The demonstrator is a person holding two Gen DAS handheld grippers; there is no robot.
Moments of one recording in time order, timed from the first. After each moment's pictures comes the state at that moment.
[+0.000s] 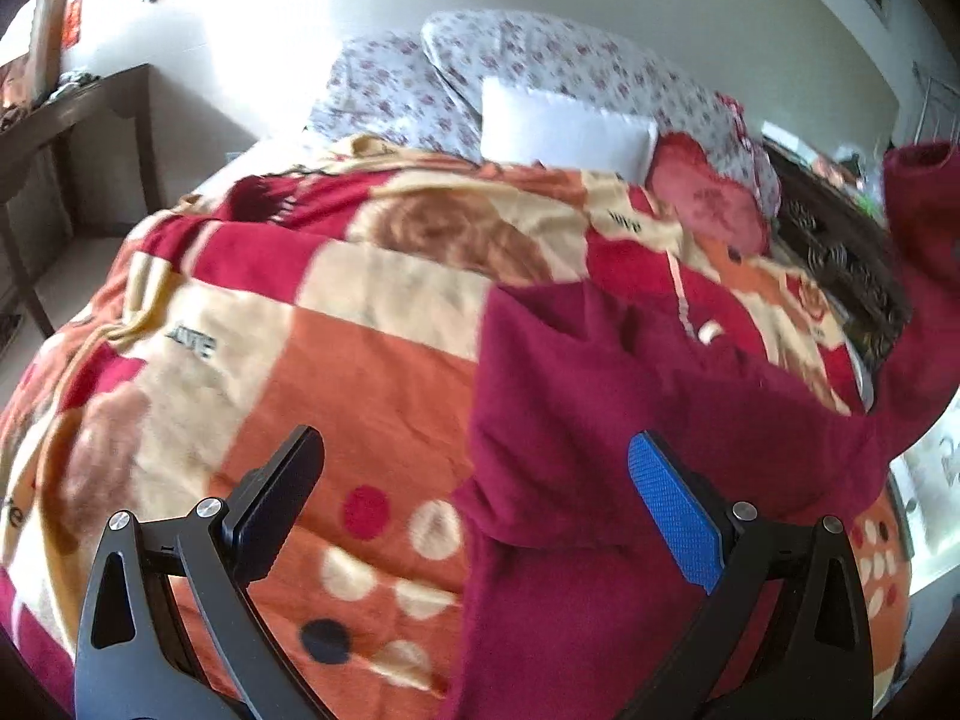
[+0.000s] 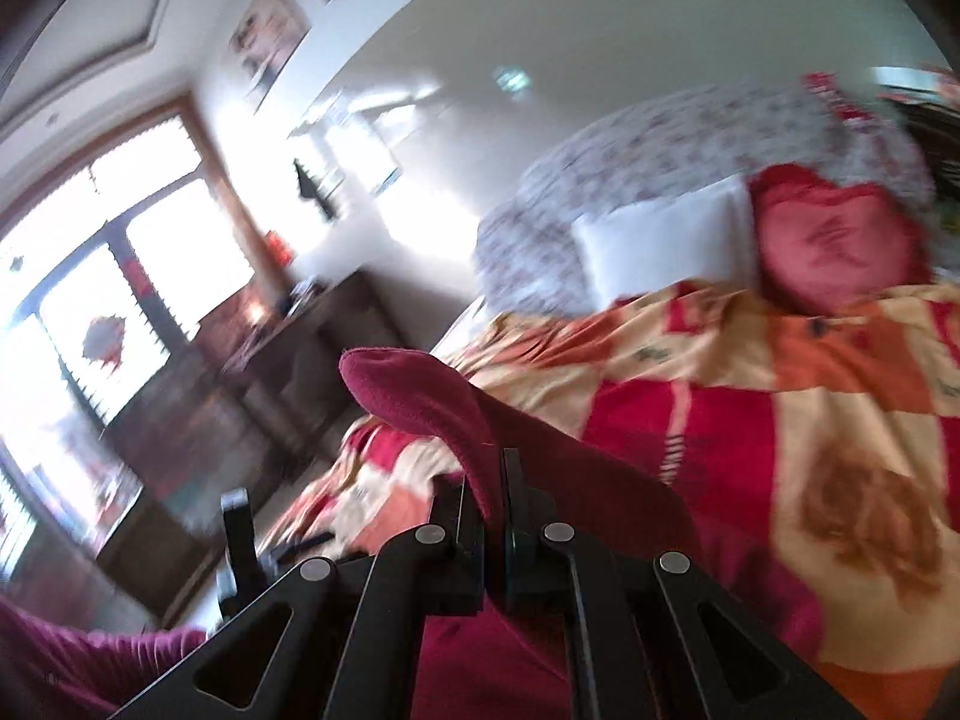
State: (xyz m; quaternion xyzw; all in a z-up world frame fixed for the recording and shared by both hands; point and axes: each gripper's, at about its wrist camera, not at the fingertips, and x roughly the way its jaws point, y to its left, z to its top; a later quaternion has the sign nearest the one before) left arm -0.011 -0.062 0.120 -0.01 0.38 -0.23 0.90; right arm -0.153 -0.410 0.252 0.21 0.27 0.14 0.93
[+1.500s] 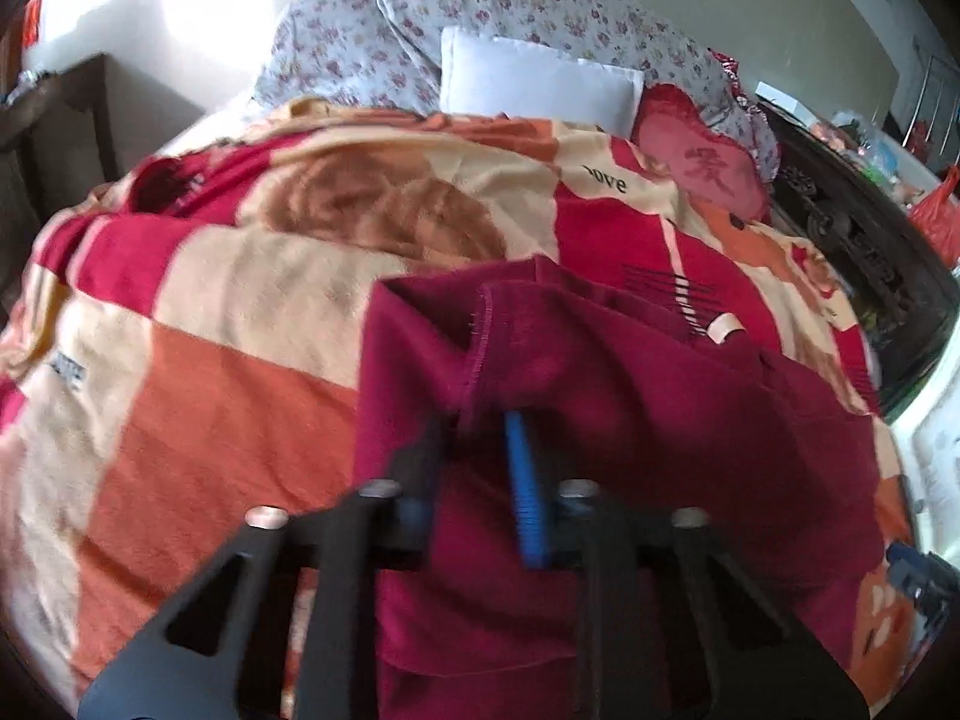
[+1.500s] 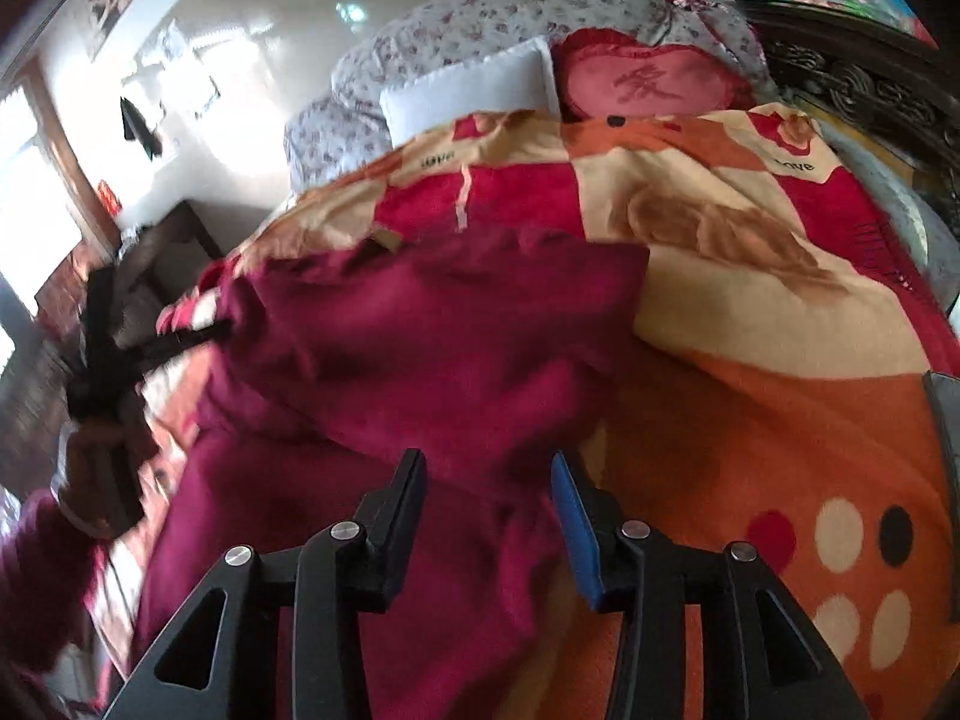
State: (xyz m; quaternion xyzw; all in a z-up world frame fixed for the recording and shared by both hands) left arm 0.034 -0.149 0.082 0.02 0.41 -0.25 0.88; right arm -0.239 -0.413 0.085 0.19 0.40 -0.08 0.89
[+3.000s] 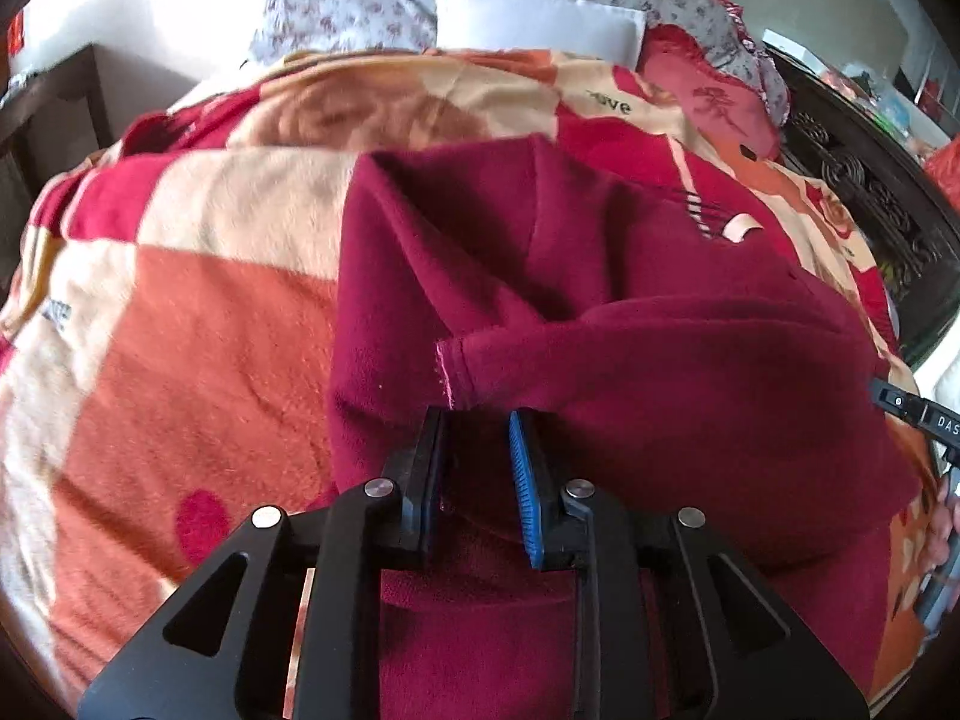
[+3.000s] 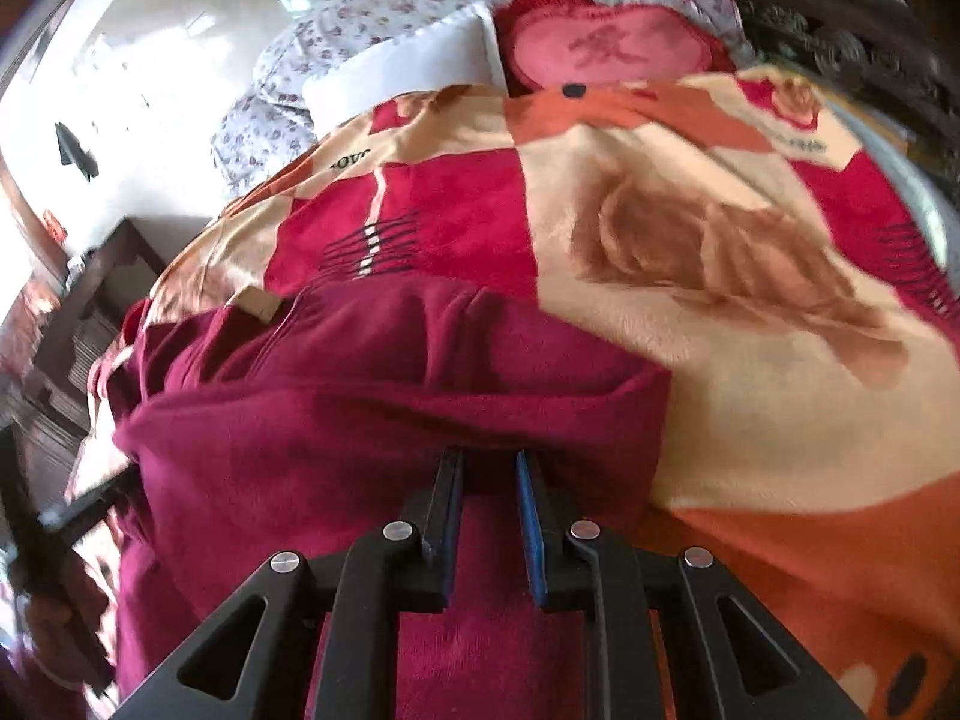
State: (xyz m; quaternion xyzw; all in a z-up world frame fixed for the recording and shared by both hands) left arm 0.022 -0.158 0.042 0.04 0.46 -0.24 0.85; right arm -0.141 -0.487 0.051 0.24 0.43 -0.12 0.86
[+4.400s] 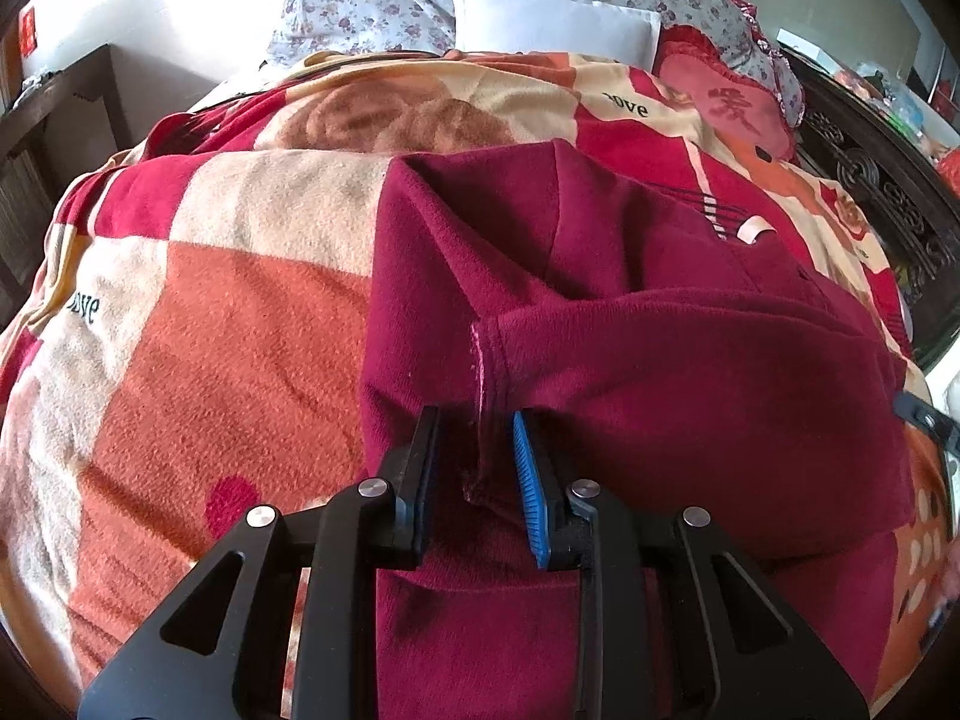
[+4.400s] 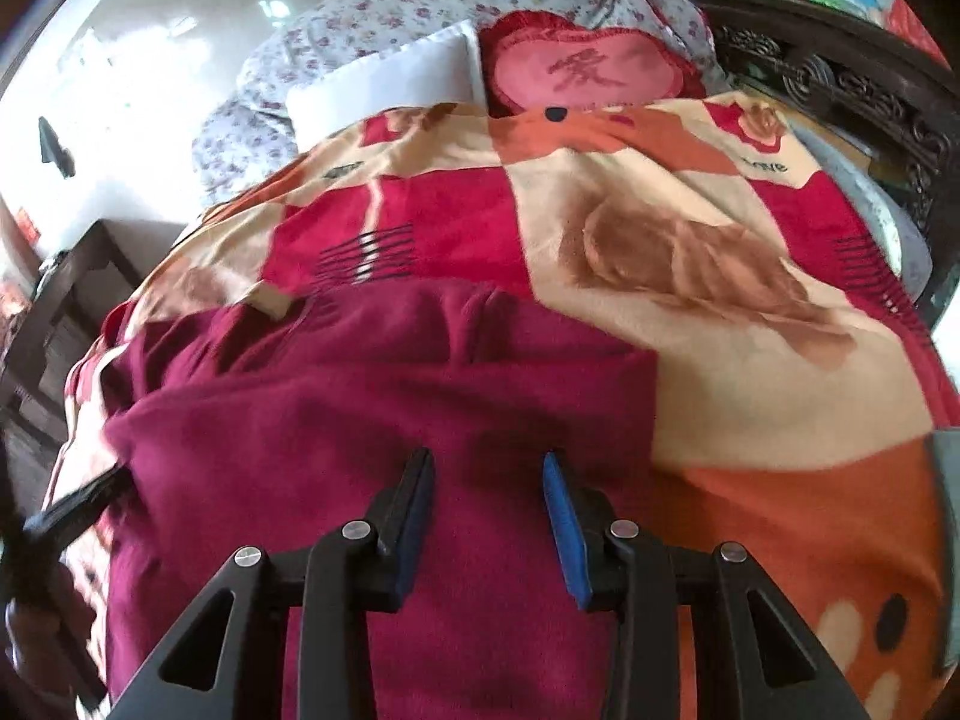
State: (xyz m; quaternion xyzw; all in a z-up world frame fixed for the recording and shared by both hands) left arm 0.013 -0.148 0.050 0.06 0.46 -0.22 0.86; right arm -0.167 -0.449 0.080 0.20 0.42 -0.17 0.87
